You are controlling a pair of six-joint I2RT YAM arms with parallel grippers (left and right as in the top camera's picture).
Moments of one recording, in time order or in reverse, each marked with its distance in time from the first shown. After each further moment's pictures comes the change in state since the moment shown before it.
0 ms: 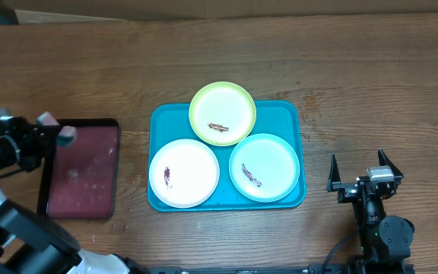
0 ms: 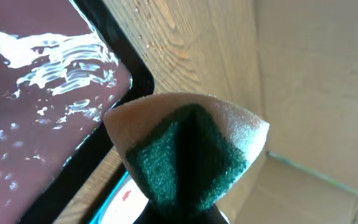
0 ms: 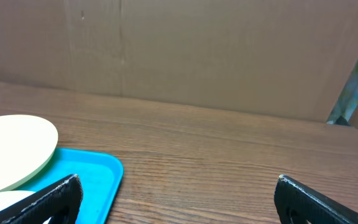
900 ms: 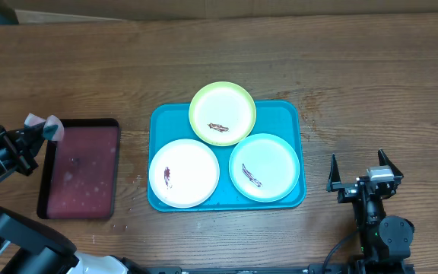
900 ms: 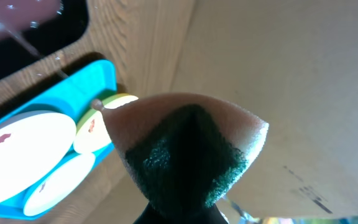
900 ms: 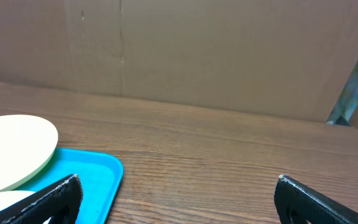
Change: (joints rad) left arm 0.101 -0.002 0.000 -0.102 0.317 -0.346; right arm 0.000 0.000 0.000 0.000 0.000 0.000
